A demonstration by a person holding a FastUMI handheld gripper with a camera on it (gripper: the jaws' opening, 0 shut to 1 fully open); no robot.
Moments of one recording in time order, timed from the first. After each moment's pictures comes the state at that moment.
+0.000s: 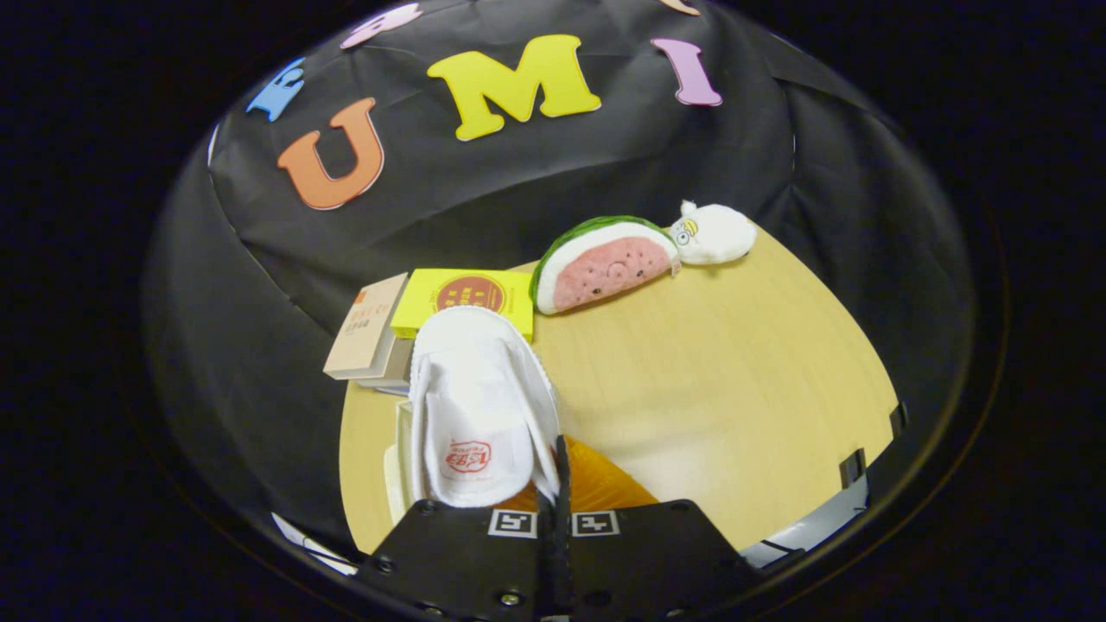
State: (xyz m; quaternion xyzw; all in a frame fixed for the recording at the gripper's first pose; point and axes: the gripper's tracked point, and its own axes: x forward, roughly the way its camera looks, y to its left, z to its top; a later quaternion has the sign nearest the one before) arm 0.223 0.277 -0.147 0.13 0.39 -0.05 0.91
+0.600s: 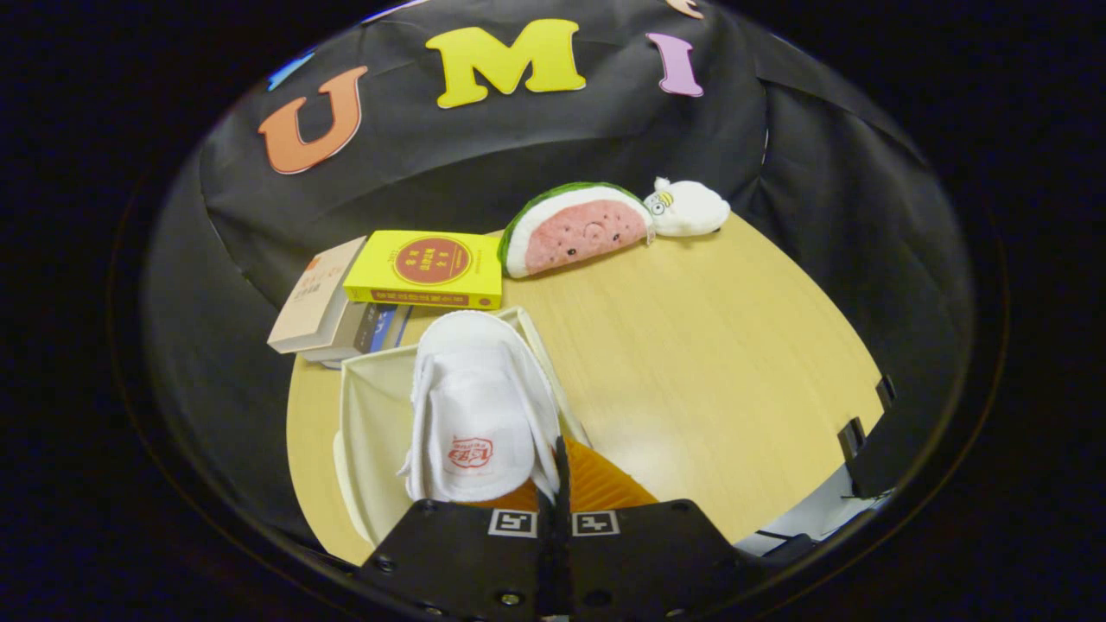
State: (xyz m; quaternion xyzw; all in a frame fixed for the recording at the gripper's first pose) arm 0.212 0.288 -0.203 0.10 0.40 -0.12 0.90
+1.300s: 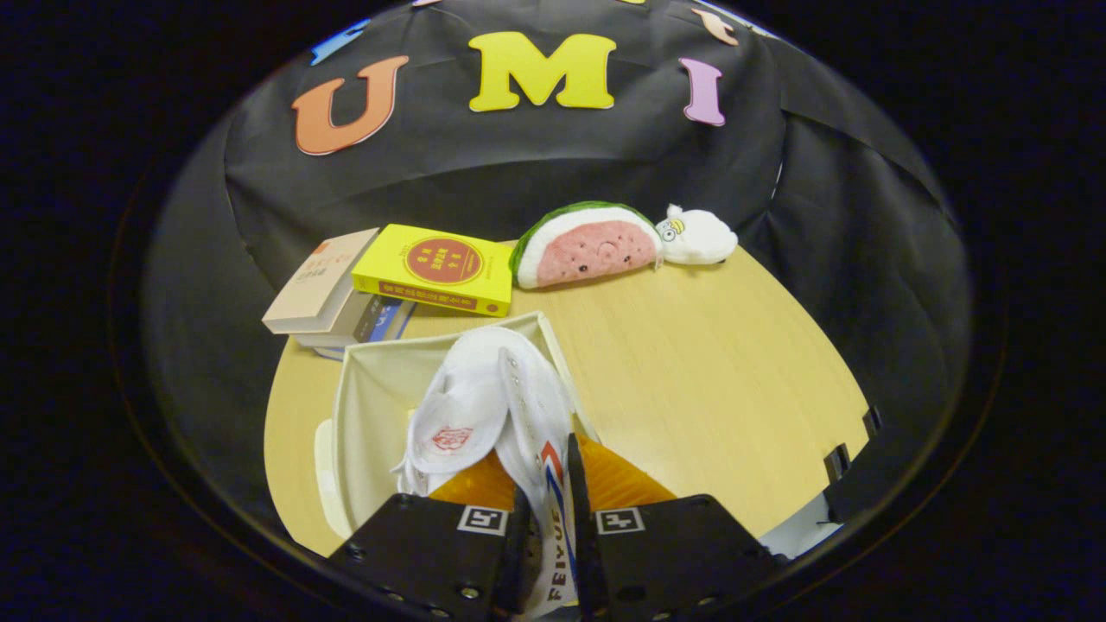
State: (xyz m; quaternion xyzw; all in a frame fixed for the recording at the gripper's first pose) arm 0.216 0.305 -0.207 0.05 0.37 -0.11 0.92
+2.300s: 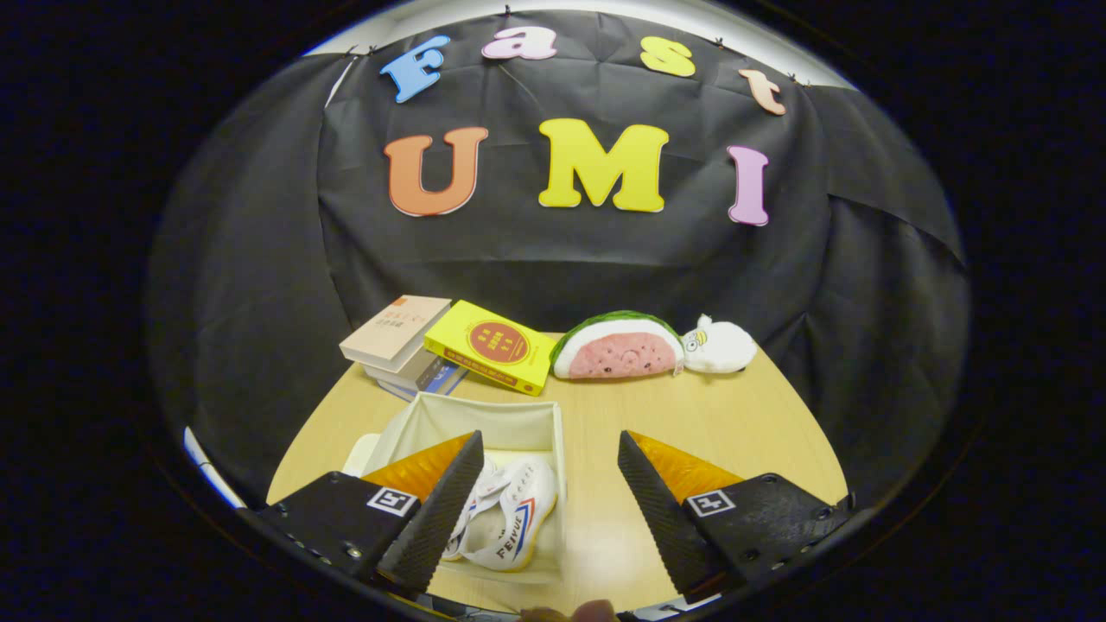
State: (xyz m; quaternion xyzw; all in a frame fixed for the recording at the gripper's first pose) arm 0.171 0.268 -0.087 -0.02 0.22 0.00 0.98
